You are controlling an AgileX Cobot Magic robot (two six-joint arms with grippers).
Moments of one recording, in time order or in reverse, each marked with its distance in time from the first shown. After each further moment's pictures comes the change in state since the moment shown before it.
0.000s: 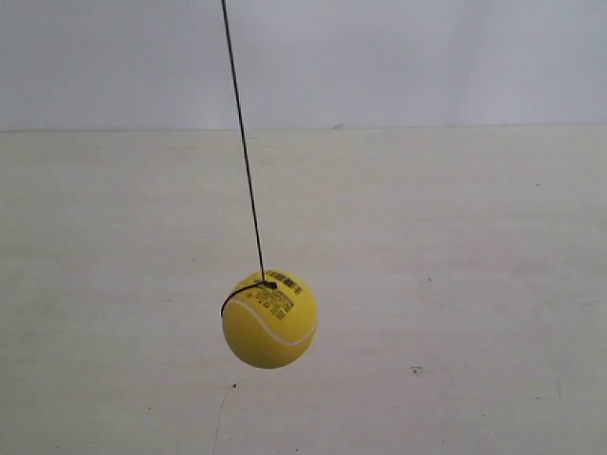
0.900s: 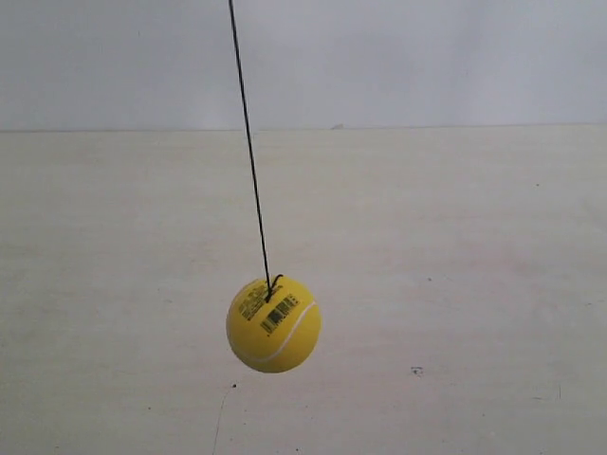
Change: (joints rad) left arm 0.000 0.000 0.000 0.000 0.002 0.000; right arm -0.415 0.000 0.391 -0.733 -0.272 1.164
